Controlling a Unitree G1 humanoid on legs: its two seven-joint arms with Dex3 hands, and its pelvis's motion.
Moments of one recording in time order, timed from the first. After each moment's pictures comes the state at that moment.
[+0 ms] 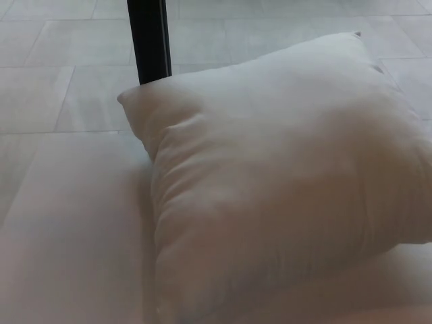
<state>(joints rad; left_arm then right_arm) 0.35 0.47 0.46 1.08 -0.07 -0.08 -0.05 0.34 -0.56 -0.64 1.07 0.12 -0.06 0.09</state>
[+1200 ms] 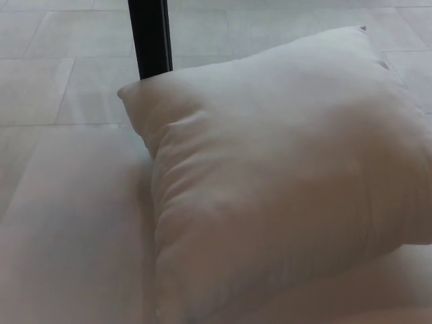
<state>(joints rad) -0.23 0.60 0.80 0.25 -0.45 0.21 -0.10 -0.24 -0.89 -1.00 0.61 0.50 0.17 0.24</state>
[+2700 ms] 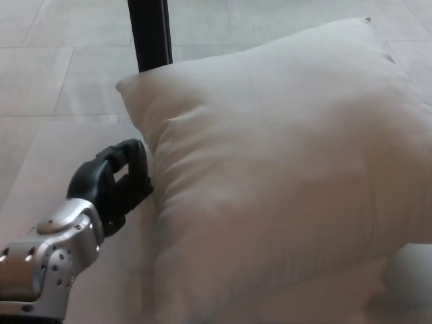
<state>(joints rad) -0.48 0.24 0.04 0.07 -0.46 0.79 0.11 -0.71 -0.70 -0.16 0.60 0.46 0.54 0.30</state>
